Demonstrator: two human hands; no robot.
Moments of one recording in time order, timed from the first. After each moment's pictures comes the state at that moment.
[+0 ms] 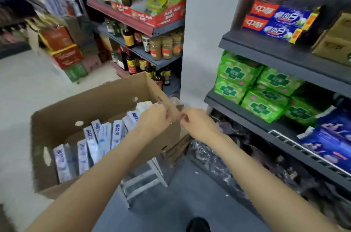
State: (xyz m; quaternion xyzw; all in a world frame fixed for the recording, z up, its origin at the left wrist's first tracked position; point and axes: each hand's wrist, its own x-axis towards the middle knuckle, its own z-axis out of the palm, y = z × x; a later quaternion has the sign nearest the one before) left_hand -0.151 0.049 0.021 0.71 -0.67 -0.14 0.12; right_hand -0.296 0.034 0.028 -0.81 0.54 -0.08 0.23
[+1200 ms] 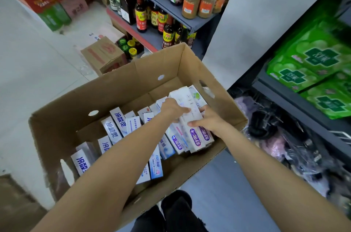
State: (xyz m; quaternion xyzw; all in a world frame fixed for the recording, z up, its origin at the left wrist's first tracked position) left_hand -0.002 -0.081 -0.128 0.75 -0.34 -0.56 0.12; right_hand -0.141 -0.071 -0.125 -0.50 0.66 -0.05 0.56
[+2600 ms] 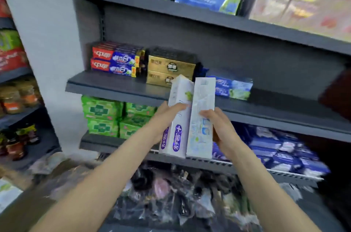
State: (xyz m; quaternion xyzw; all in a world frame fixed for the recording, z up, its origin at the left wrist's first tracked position) left_hand -0.522 0.031 0.131 0.35 -0.54 -0.70 0.32; right_hand -0.651 0.123 0.141 -0.35 0.62 -0.59 0.38
